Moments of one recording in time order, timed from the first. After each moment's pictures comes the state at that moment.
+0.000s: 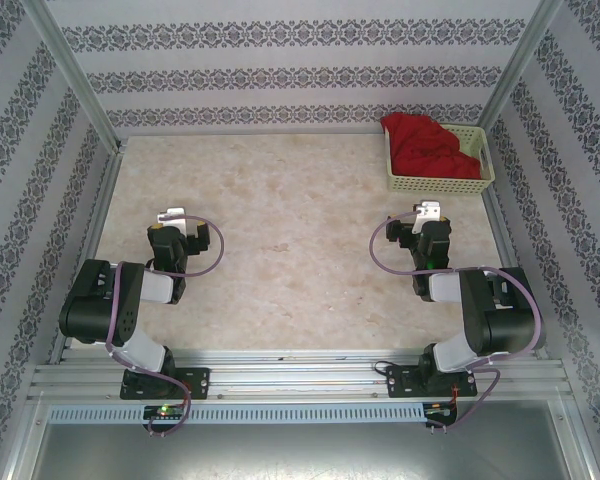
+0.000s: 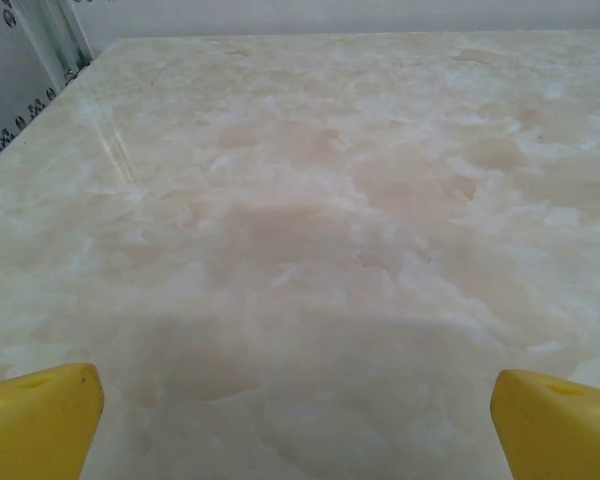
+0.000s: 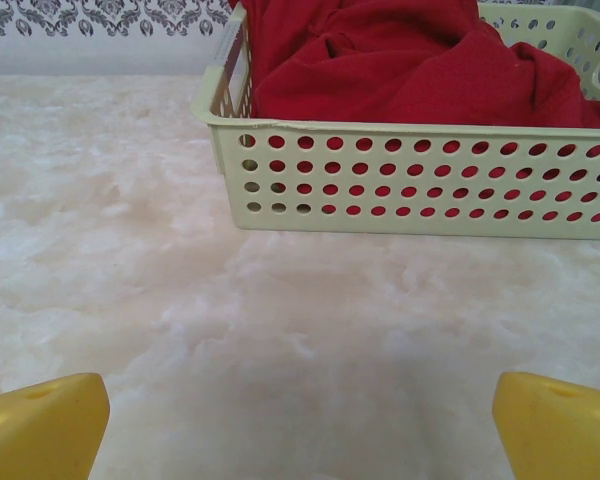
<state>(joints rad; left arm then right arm) -0.02 1.59 0.37 0.84 -0.21 -0.03 0.03 1.51 0.37 0.80 0.09 0.03</state>
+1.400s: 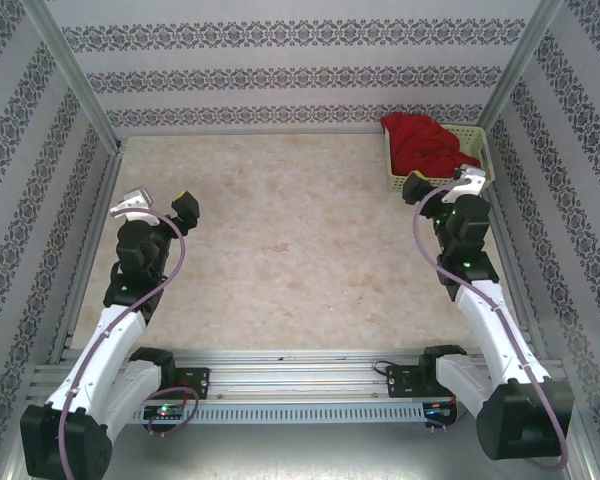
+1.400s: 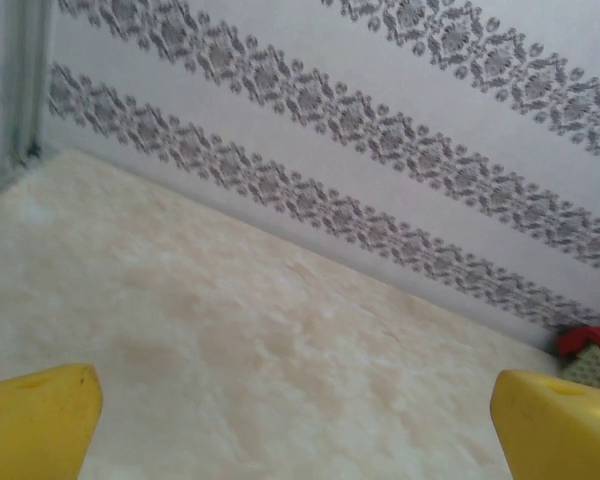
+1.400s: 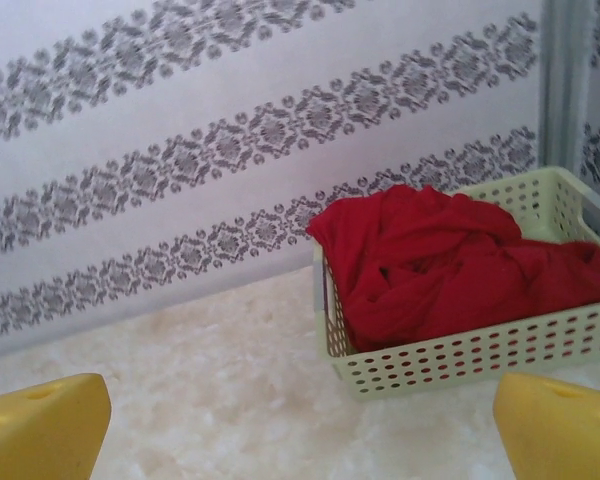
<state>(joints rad) -0.09 0.81 0.54 0.13 -0.13 -0.49 0.01 0.97 0.69 0.12 0.02 0.38</state>
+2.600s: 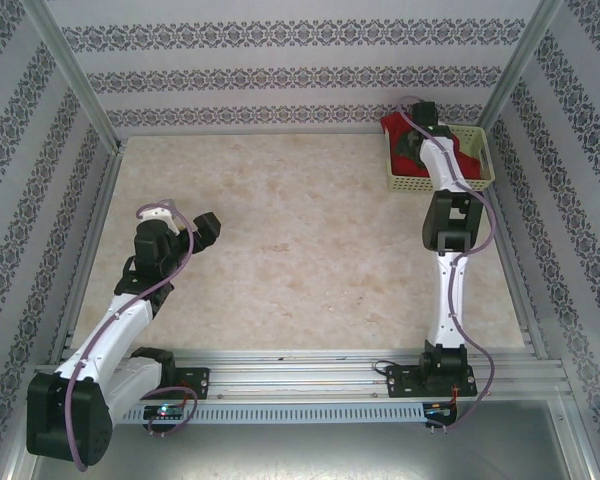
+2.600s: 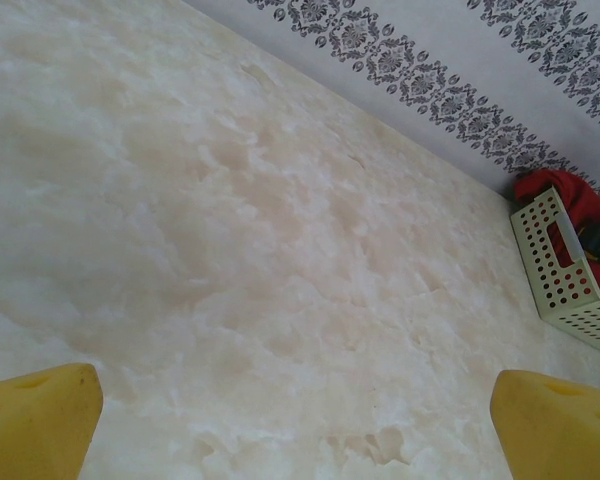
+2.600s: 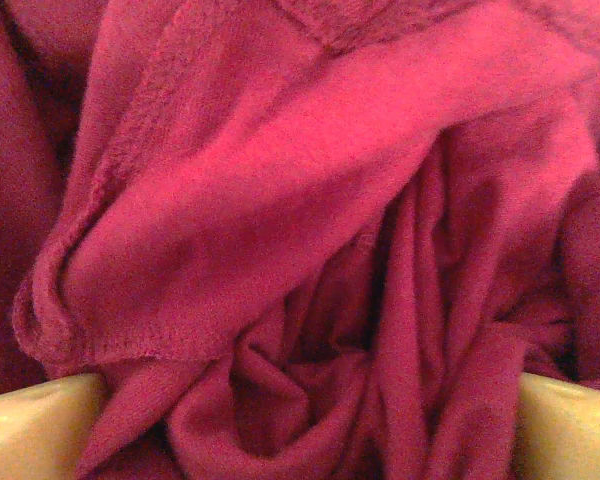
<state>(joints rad) -0.10 0.95 0.50 0.04 0.11 -0.59 -0.05 2.60 2.47 -0.88 0.23 0.45</state>
